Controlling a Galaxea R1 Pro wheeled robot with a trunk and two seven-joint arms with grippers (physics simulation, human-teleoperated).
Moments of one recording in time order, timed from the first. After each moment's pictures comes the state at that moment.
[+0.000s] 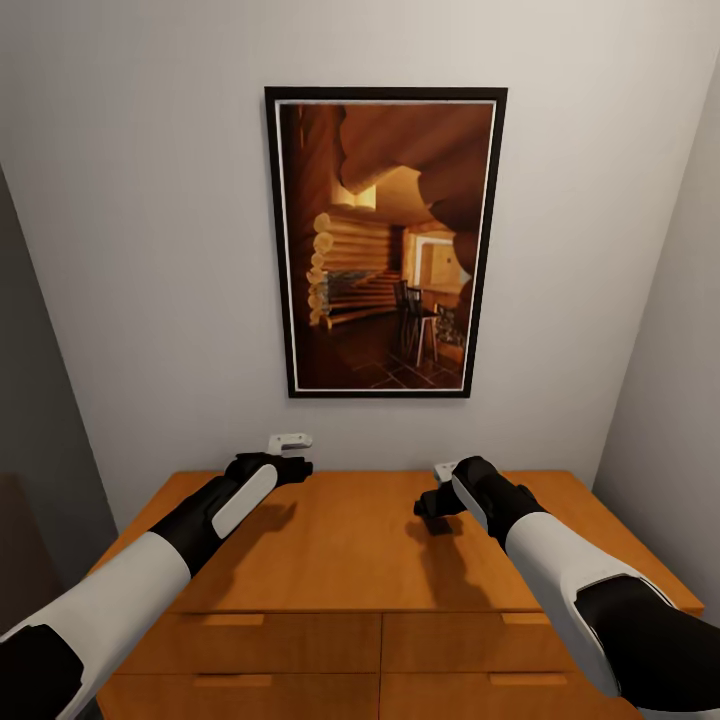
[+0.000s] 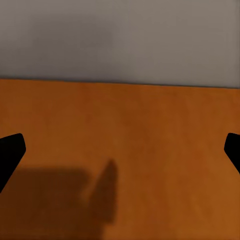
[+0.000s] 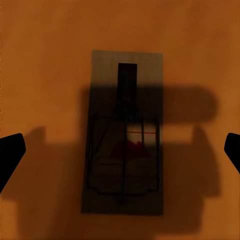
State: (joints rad) left arm -0.90 0.10 -0.67 -0.88 0.93 0.58 0.51; right arm -1.00 0.03 0.29 -0.38 -0.10 0.76 0.15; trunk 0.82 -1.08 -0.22
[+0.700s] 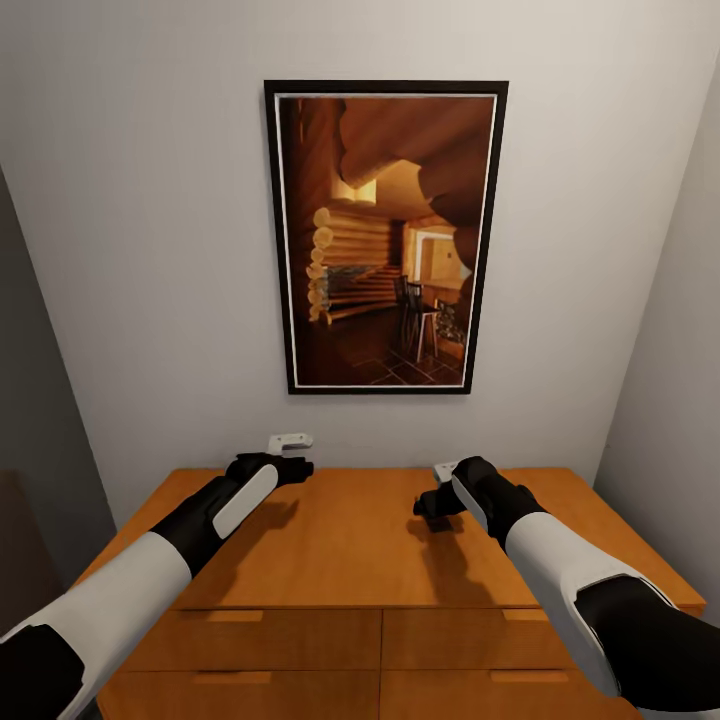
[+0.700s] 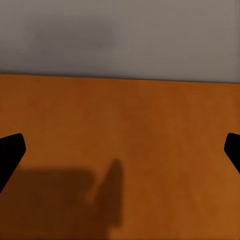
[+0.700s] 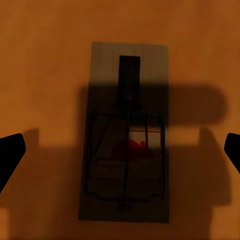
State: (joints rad) left arm -0.90 0.10 -0.67 -0.88 0.93 0.58 0.51; right arm -1.00 0.03 0.29 -0.38 -0.10 0.76 0.15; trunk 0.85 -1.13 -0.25
